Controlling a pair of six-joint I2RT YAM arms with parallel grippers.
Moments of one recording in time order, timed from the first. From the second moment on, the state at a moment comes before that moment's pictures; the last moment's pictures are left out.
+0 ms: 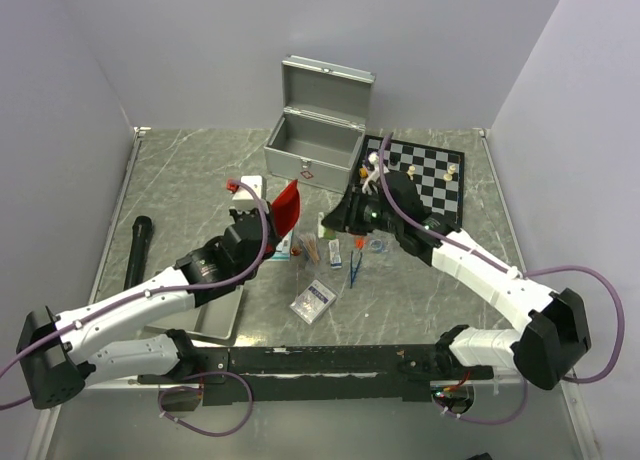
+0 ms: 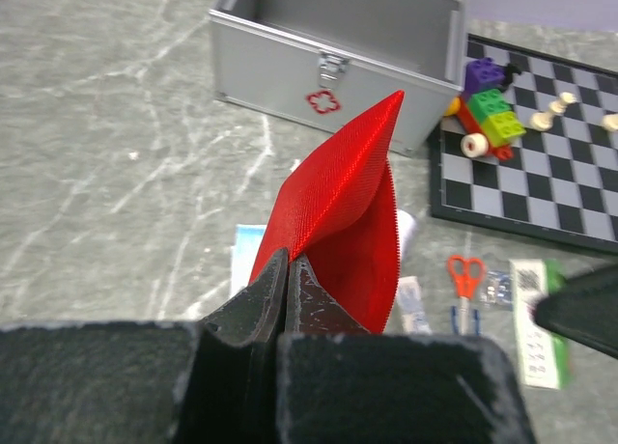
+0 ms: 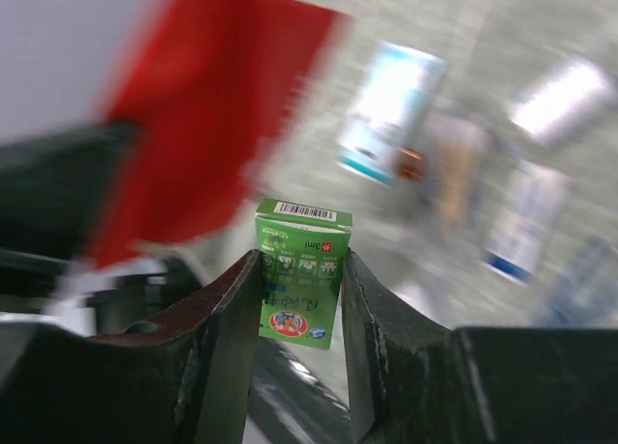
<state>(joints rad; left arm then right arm) -0.95 1.04 0.82 -0.10 -0.79 -0.44 0.61 1.21 0.94 -0.26 -0.23 0.70</state>
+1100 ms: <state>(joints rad) -0.97 1.13 0.88 -0.08 -0.76 -0.69 0.65 1.38 0.99 0.14 -0.36 0.99</state>
